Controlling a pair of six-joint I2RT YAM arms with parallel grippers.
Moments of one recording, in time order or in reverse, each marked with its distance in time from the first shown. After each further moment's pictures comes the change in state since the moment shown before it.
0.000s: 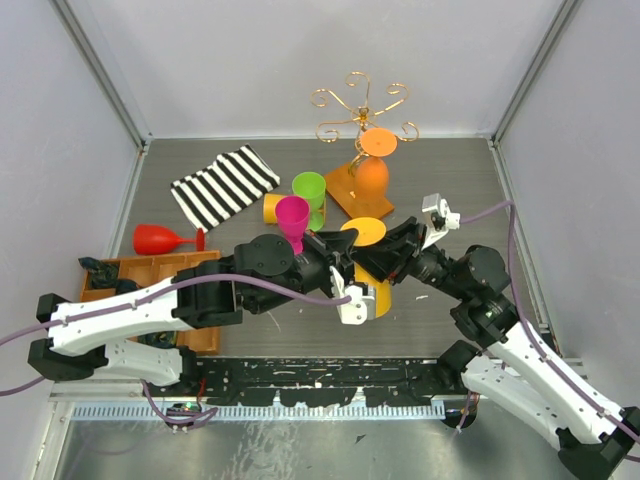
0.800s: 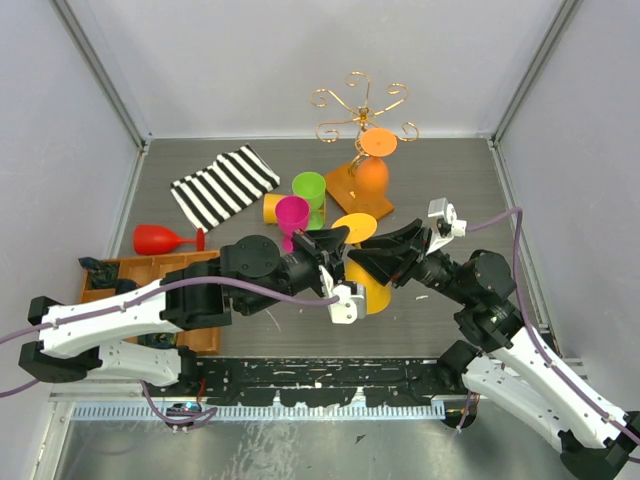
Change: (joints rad) left arm -0.001 -0.049 -0.023 0.003 -0.024 0.007; right arm 0.025 -0.028 0.000 -0.015 0.053 -0.055
